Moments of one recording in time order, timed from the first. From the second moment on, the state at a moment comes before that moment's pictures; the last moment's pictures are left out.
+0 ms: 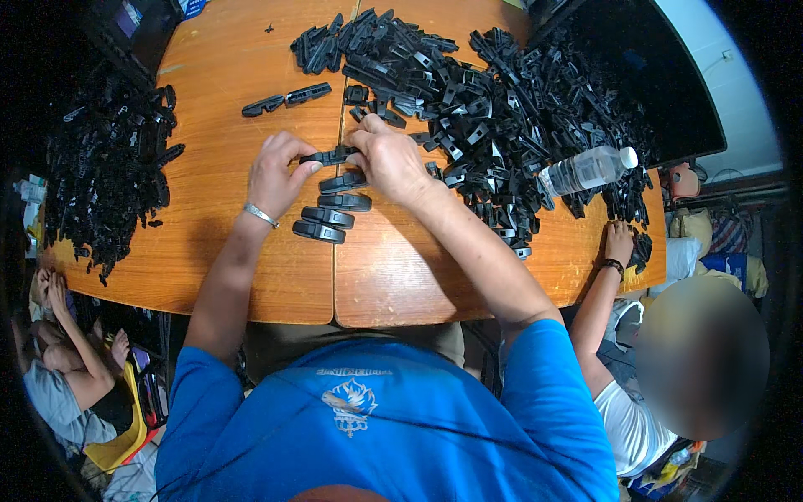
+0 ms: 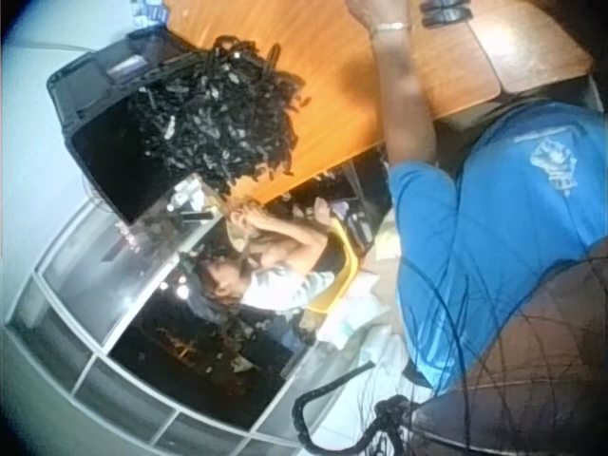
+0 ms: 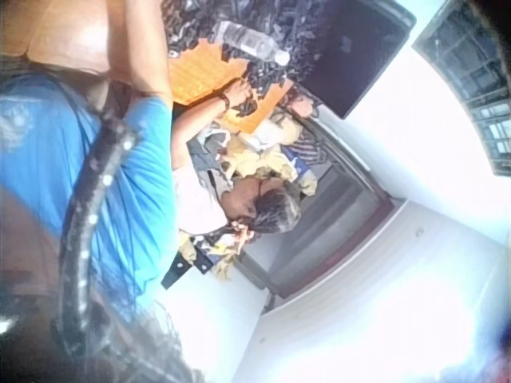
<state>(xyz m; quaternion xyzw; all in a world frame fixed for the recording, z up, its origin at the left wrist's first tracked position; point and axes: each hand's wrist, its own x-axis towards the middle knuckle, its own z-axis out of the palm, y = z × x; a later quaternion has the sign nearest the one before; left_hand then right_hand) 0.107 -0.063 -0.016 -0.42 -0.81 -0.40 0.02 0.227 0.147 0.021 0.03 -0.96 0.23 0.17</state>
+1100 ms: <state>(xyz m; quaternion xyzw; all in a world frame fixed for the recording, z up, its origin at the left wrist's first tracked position) 0.035 0.008 -0.001 -0.44 -0.87 -0.22 0.06 0.188 0.169 0.005 -0.07 -0.98 0.13 0.14</state>
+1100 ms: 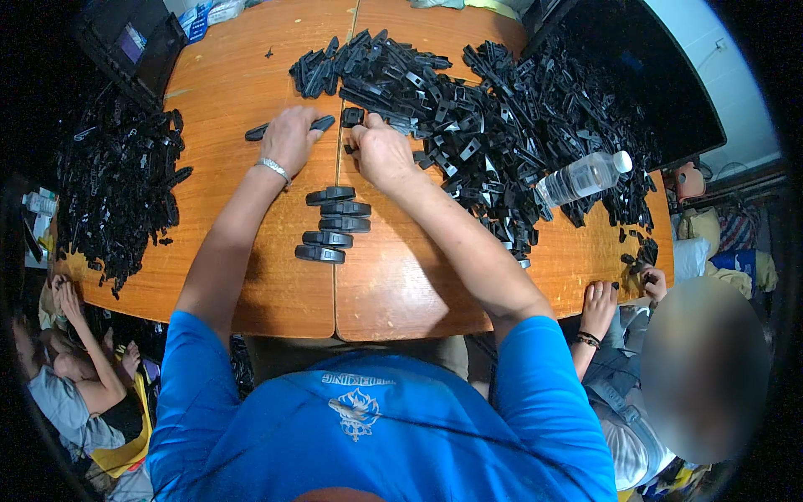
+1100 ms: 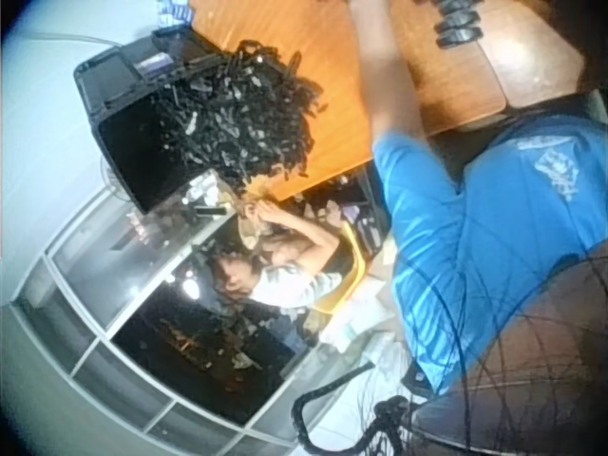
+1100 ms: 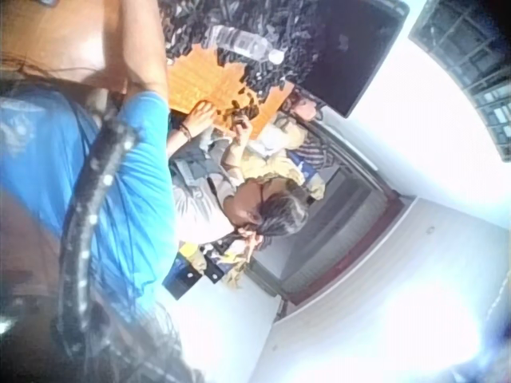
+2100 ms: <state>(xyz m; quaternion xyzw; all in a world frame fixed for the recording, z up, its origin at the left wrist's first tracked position) 0.080 -0.038 -0.013 -0.33 -0.77 -0.52 -0.15 0.225 0.158 0.029 -0.07 -0.98 0.15 0.09</state>
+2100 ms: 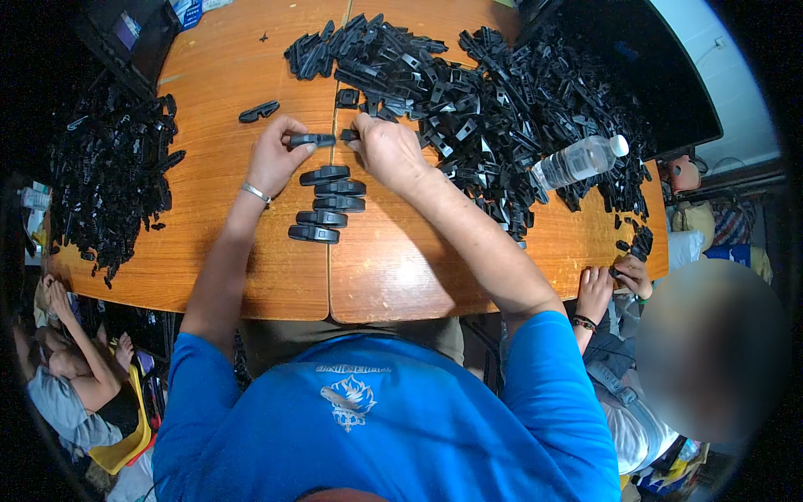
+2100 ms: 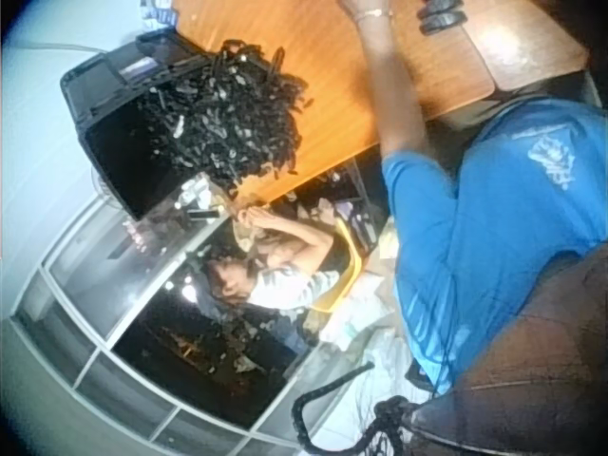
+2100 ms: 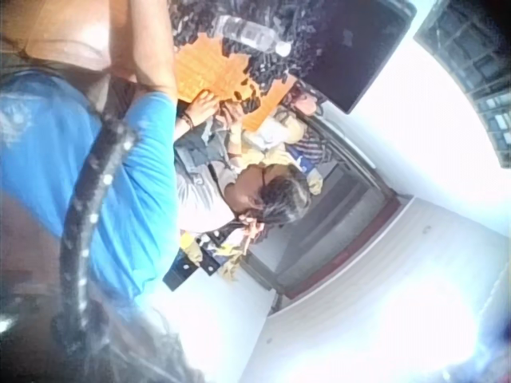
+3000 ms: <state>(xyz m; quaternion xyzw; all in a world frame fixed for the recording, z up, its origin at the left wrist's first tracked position) 0.071 -0.066 -0.011 -0.42 -0.80 -0.42 -0.13 0.182 0.163 0.019 0.11 -0.94 0.31 0.03</state>
